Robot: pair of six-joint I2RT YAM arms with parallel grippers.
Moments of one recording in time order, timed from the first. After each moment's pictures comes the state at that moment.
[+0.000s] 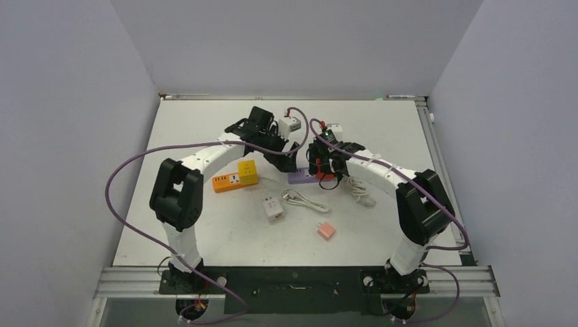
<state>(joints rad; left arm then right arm) -0.53 1.92 1.46 -0.49 0.49 0.16 0.58 1.71 1.19 -0.47 0.32 0.43</state>
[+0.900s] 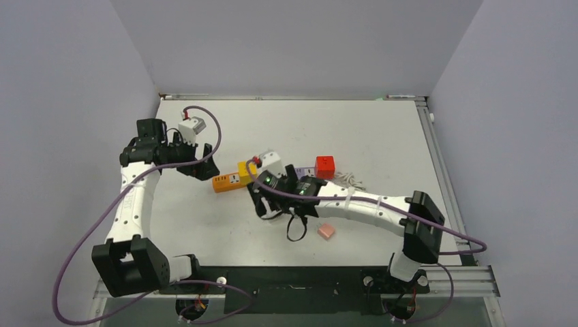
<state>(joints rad) 0.13 1.32 1.21 -0.89 0.64 0.38 1.10 1.63 1.40 -0.64 0.45 0.51</state>
